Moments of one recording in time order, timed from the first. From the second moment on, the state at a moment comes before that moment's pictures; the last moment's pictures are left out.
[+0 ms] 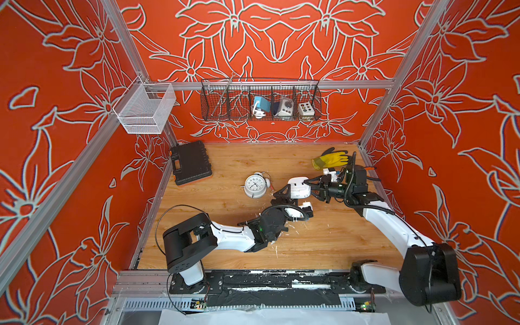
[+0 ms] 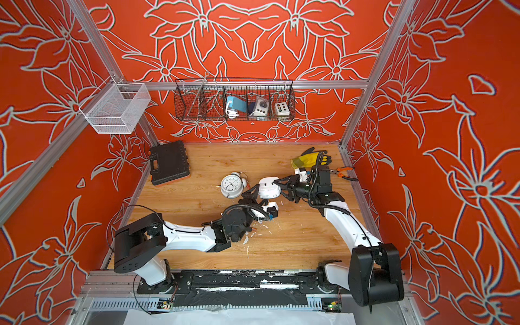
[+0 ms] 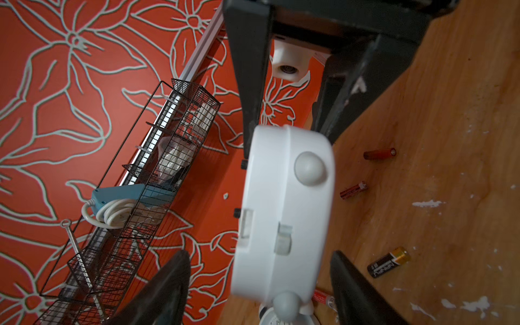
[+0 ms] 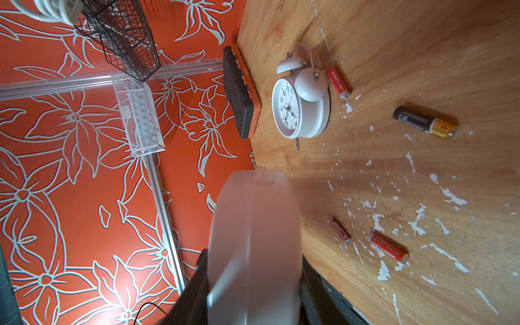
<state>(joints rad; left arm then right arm) -1.08 1.64 0.73 0.87 -0.60 0.92 0.15 1.23 0.77 -0.11 -0.92 1.16</state>
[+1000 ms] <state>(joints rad) -0.64 1.34 0.45 0.66 0.12 -0.56 0.14 1.30 0.61 -0.09 -0.84 0.78</state>
